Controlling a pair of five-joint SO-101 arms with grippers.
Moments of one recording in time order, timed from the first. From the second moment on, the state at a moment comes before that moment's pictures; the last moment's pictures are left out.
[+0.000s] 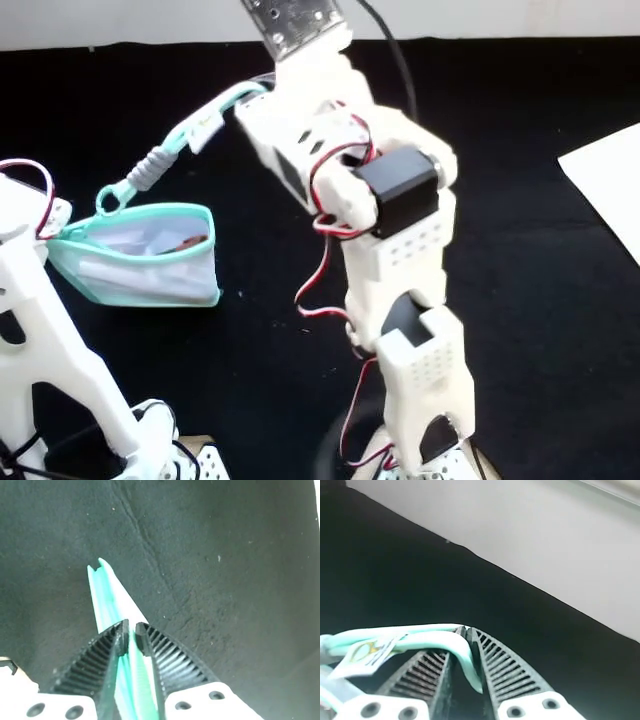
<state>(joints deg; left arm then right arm) -37.8 -25.1 -4.2 94.8 6.6 -32.0 24.9 -95.2 100.6 8.7</state>
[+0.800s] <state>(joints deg) -45.9 -25.1 -4.0 93.4 6.5 -17.4 24.9 -95.2 100.6 8.7</state>
